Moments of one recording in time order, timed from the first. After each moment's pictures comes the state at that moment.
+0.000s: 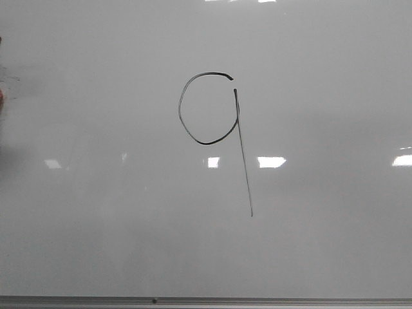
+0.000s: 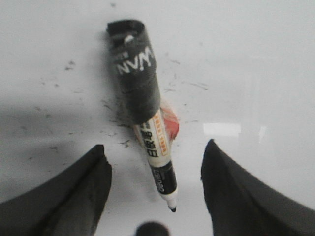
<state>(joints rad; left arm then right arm) -0.08 1.33 -0.87 -0.03 0.33 -0.05 0.36 -0.01 -0.23 1.17 0.23 -1.16</state>
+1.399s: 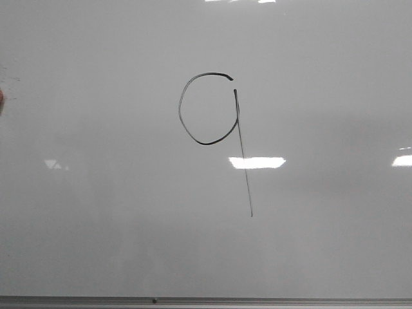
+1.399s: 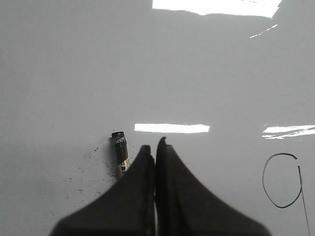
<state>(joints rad) -0.13 0.26 -0.53 -0.04 0.38 -0.05 0.36 -0.01 -0.23 1.17 0.23 -1.16</state>
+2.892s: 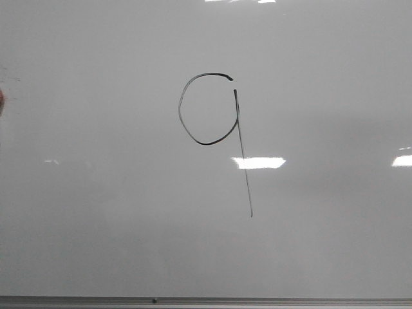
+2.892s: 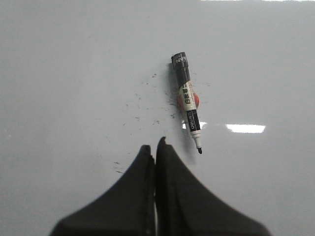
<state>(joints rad) 0.03 -0.01 0.01 -0.05 0.11 0.02 0.36 -0.01 -0.23 1.17 0.24 -1.16</state>
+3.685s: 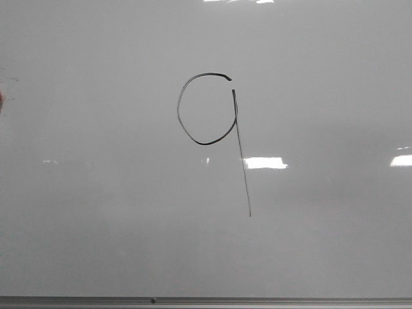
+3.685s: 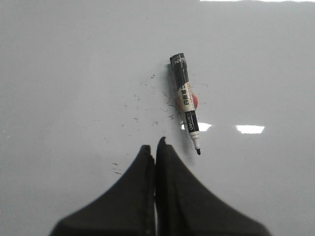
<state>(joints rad) 0.03 -0.01 0.01 -0.05 0.10 0.02 0.36 -0.01 -0.15 0.90 0.14 -0.99</state>
